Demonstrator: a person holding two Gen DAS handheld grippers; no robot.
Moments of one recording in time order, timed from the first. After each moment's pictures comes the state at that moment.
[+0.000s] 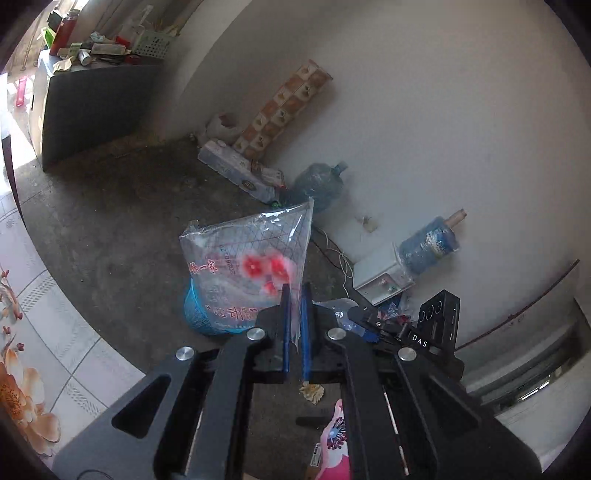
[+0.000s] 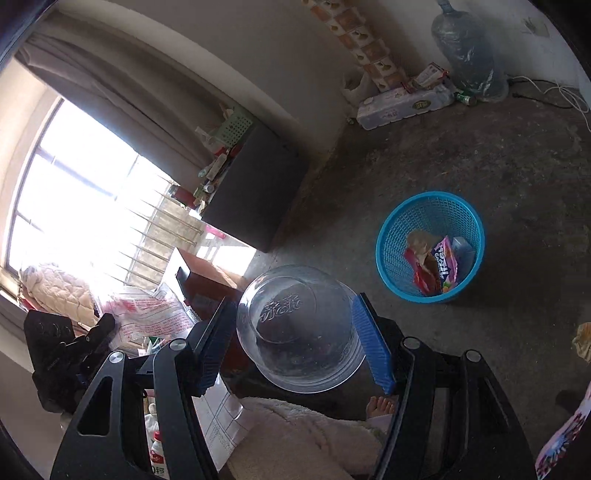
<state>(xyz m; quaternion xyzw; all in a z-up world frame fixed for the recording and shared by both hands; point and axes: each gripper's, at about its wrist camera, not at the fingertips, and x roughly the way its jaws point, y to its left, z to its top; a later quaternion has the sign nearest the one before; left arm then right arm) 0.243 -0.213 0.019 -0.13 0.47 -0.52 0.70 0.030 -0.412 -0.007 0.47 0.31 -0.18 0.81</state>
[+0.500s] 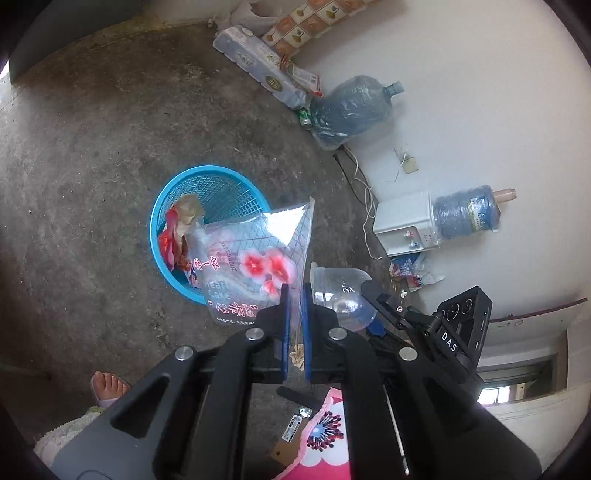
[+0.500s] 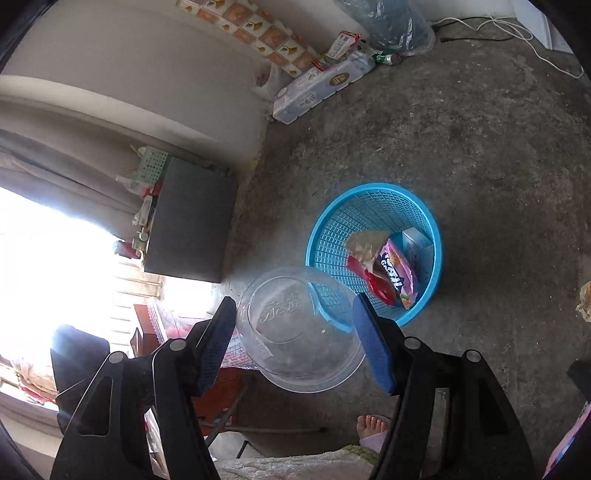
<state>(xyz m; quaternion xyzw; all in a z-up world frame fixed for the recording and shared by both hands) 0.280 -0.419 -0.139 -0.08 0.64 -0.46 0.61 0.057 -0.533 -0.126 0.56 0.31 -0.25 0.72</state>
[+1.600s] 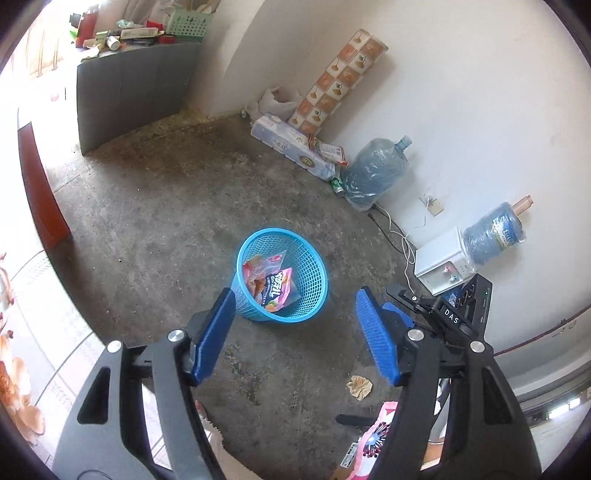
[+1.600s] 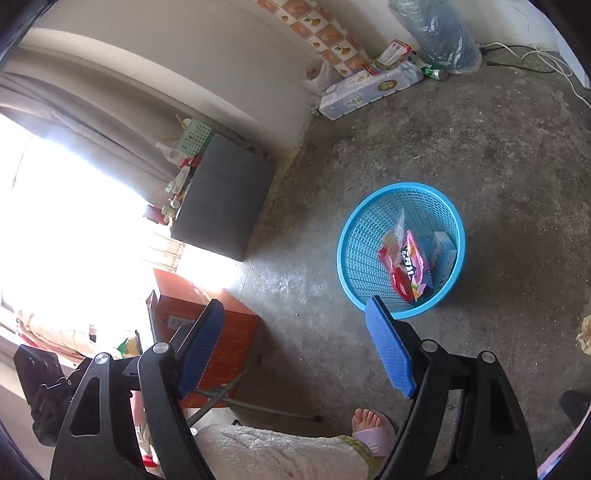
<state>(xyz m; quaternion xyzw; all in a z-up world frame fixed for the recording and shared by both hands) 0.215 -0.260 -0.007 -0.05 0.50 -0.42 0.76 0.044 -0.475 -0.074 0.50 0.32 -0.18 0.79</state>
